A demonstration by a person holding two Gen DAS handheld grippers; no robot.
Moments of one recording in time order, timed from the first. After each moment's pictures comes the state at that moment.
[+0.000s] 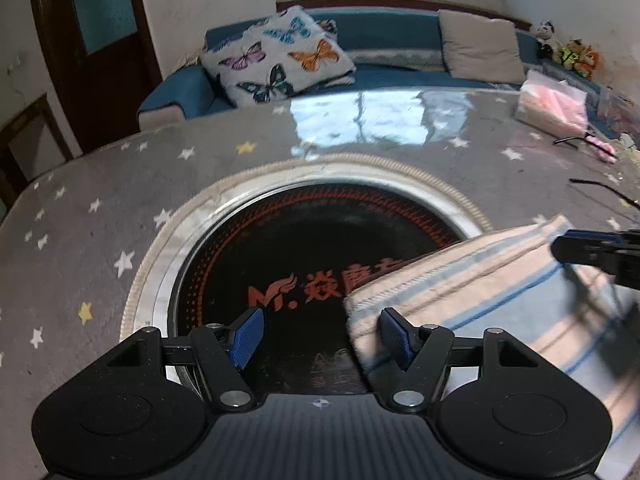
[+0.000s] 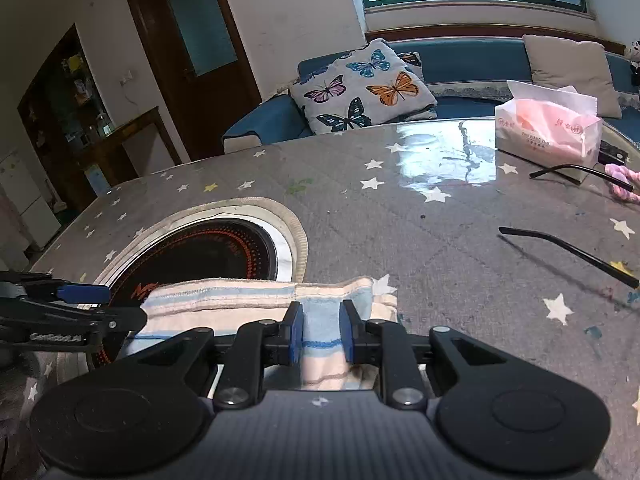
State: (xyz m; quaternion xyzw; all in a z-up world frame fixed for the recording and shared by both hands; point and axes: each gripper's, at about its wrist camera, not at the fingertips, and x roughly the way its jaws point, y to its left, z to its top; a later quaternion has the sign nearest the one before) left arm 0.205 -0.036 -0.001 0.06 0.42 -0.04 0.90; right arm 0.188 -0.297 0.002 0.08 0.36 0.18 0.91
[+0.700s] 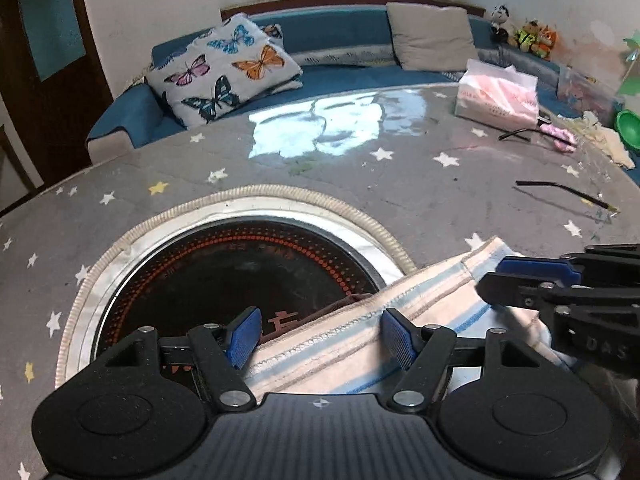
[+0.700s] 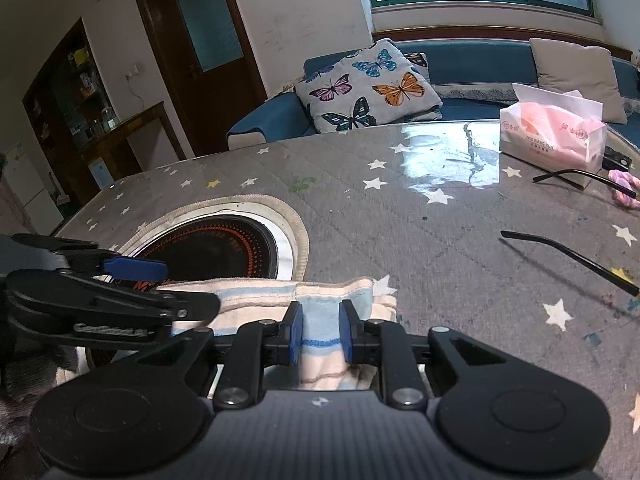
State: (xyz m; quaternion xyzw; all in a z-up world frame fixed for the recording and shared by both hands) left arm 0.230 -0.105 0.004 0.09 0.42 -0.11 0.90; right arm 0.188 -0.298 0.004 0.07 0.36 0.19 0.91
